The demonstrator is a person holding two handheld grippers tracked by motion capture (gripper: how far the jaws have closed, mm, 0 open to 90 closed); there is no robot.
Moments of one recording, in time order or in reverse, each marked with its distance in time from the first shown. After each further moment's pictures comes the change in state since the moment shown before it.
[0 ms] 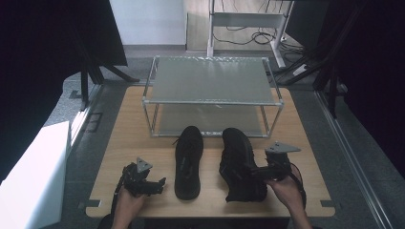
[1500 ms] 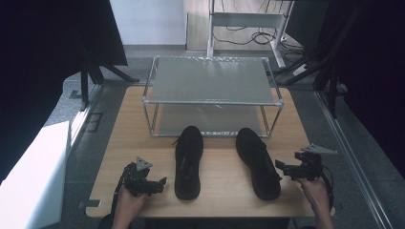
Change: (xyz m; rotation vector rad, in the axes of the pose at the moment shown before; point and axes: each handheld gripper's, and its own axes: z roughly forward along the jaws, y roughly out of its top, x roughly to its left) left arm 0.000 0.003 -0.001 0.011 -0.025 -0.046; right arm -0.088 -0.046 -0.031 -0.015 -0.084 0.189
